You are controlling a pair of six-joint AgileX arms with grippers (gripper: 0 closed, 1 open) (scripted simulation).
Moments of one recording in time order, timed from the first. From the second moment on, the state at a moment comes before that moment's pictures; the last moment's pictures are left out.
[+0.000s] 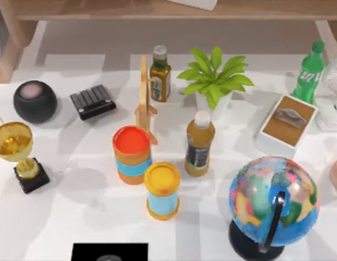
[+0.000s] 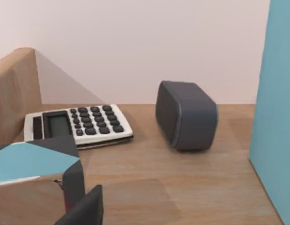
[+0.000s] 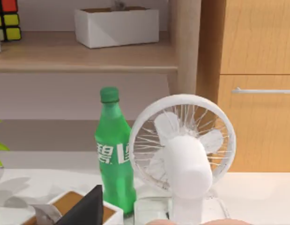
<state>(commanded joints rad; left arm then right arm) -0.47 1.68 1.77 -0.11 -0.44 0.01 0.00 0.00 0.00 0.00 0.00 0.00</state>
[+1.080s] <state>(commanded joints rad) -0.56 2.09 2.26 -0.15 -0.52 0.01 0.00 0.00 0.00 0.00 0.00 0.00</state>
